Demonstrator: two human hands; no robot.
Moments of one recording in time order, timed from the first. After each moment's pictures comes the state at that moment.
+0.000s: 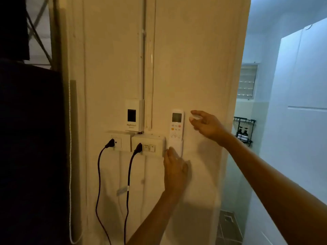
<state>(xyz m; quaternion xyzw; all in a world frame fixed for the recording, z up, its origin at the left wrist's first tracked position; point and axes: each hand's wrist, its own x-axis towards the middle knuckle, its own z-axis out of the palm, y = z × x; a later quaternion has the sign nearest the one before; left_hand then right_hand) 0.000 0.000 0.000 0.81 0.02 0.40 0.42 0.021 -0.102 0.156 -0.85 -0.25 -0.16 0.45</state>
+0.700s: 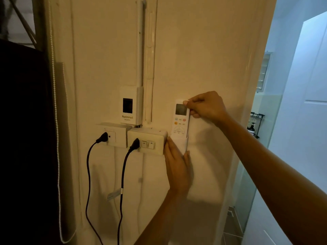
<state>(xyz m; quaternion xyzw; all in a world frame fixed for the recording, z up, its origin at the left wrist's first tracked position) 0.058 0.003 -0.009 0.77 0.07 0.49 0.40 0.074 -0.062 0.180 -0.82 -0.24 -0.20 0.49</state>
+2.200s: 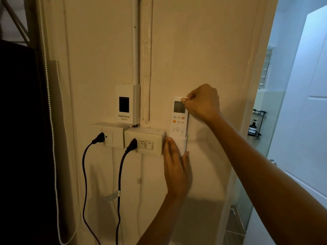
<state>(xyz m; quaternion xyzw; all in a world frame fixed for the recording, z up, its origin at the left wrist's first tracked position) 0.064 0.005 -0.025 0.78 0.05 0.53 0.34 0.080 -0.045 0.179 -0.84 -0.20 -0.34 0.37</state>
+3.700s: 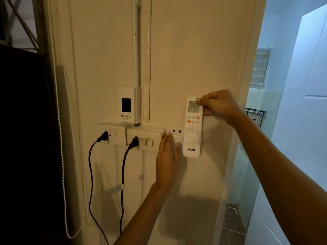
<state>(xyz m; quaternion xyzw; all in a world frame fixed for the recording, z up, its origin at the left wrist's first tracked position) 0.022 0.026 0.009 0.76 -0.03 0.45 0.47 0.066 -0.106 0.184 -0.79 -0.22 -0.15 0.55</state>
